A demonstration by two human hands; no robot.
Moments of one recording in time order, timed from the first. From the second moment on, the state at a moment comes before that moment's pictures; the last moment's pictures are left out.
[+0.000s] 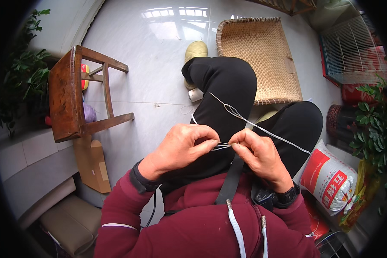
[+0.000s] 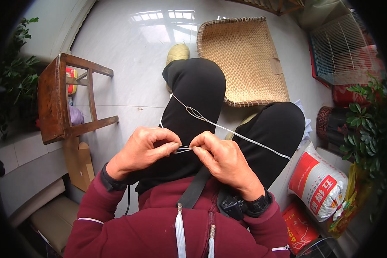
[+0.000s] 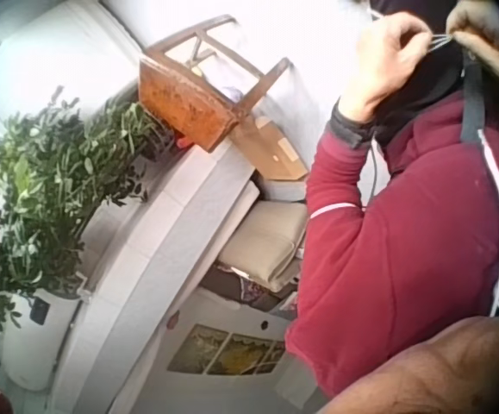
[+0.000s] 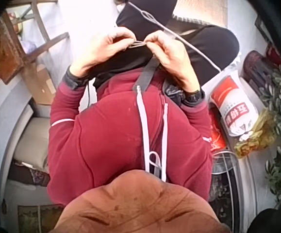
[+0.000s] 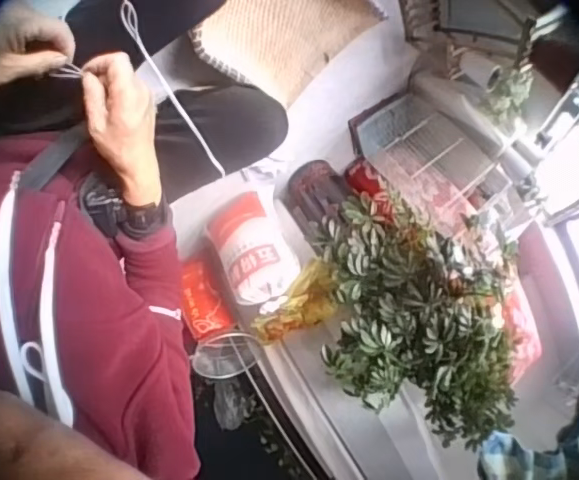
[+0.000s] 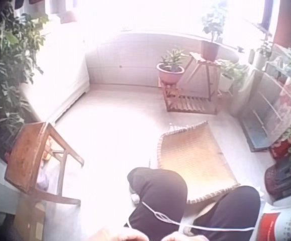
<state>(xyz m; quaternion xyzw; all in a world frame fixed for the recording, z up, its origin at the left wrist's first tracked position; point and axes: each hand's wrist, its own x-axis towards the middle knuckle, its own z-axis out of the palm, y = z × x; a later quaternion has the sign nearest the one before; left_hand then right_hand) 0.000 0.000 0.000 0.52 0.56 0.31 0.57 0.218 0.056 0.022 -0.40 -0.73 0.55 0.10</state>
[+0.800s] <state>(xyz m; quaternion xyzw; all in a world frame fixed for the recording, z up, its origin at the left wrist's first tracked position) 0.011 0.003 -0.001 0.60 0.52 0.32 0.52 0.222 0.056 0.029 -0.41 -0.73 0.55 0.08</state>
